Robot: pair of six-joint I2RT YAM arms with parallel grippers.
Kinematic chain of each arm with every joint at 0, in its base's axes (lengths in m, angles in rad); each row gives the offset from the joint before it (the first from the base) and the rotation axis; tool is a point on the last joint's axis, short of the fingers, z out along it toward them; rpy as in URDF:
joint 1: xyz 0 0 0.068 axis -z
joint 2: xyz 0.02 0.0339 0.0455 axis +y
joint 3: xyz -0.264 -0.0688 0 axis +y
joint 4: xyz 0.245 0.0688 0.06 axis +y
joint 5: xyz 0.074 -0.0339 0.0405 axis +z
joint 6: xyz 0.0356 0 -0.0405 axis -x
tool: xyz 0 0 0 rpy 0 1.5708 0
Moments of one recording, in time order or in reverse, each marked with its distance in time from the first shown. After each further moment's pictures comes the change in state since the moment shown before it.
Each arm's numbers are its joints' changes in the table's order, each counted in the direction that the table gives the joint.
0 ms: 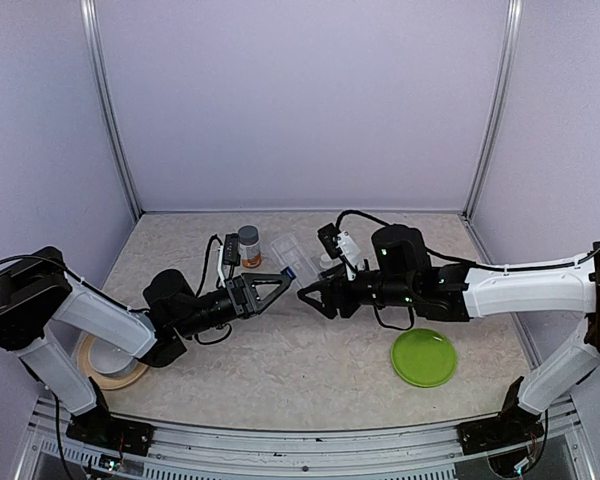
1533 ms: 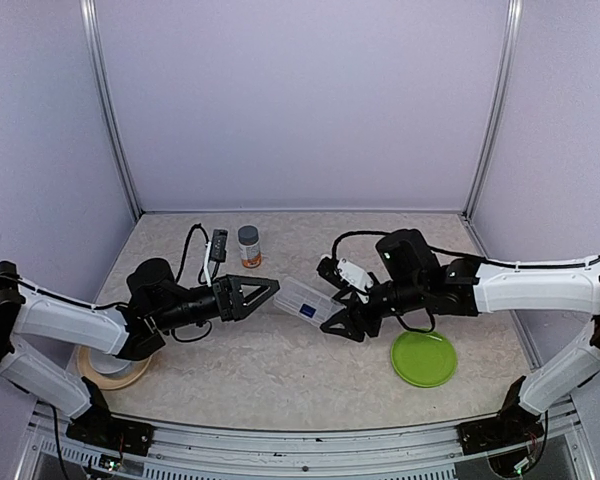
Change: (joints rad) left arm -0.072 -0.222 0.037 0.325 -0.064 -0.255; right arm 0.038 -0.058 0.014 0.293 0.172 0.381
